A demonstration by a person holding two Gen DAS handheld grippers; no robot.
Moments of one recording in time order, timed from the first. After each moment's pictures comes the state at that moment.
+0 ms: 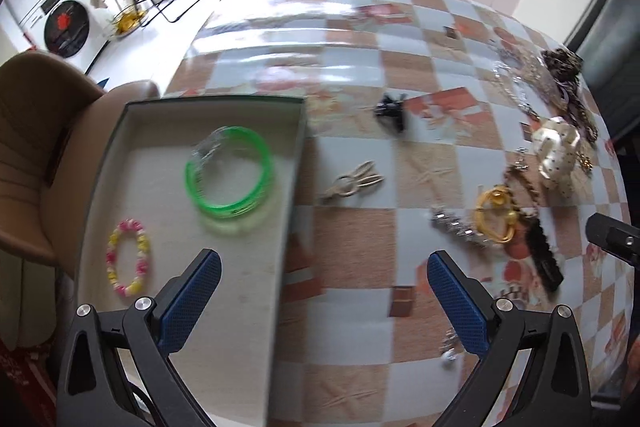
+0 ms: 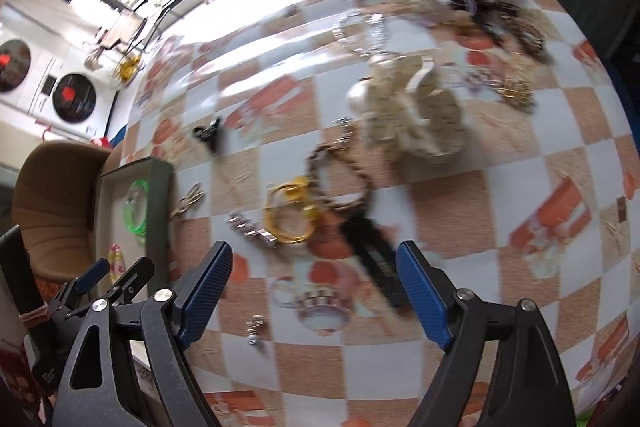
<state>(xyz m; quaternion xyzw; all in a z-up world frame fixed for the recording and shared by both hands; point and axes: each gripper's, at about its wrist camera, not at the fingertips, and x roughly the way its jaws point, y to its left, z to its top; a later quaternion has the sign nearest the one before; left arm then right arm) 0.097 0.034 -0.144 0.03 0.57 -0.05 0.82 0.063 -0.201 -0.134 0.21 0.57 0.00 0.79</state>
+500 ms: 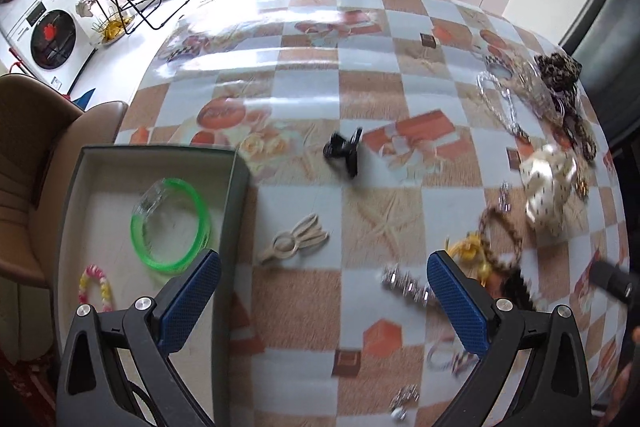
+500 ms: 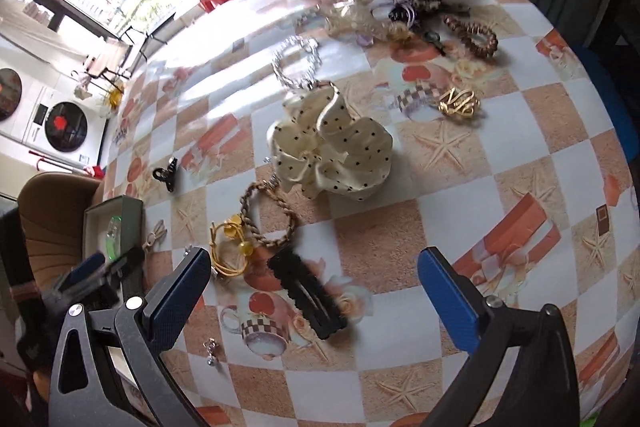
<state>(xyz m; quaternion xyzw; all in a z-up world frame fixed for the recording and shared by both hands) 0.146 -0.014 -0.152 0.03 0.57 -0.05 0.82 0.070 -0.254 -0.145 0.22 0.56 -0.02 0.79</state>
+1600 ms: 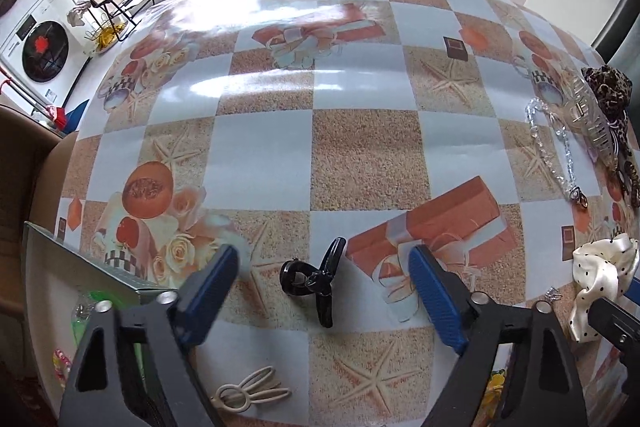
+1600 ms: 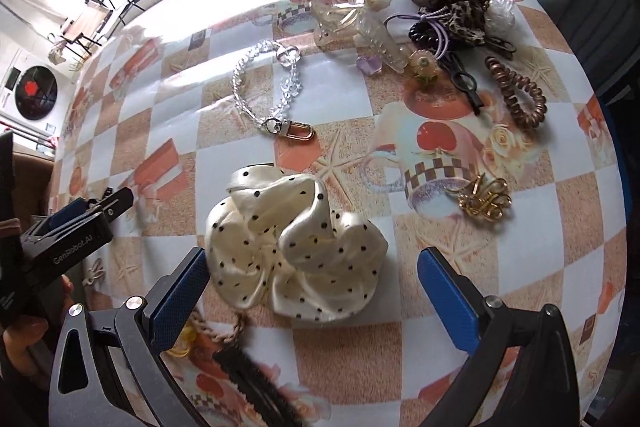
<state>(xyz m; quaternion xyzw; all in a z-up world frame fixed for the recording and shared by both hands) 0.239 -0.056 -0.213 0.05 0.58 -0.04 0.81 0.157 -0.257 -0.186 0.14 0.59 -0.04 0.79</state>
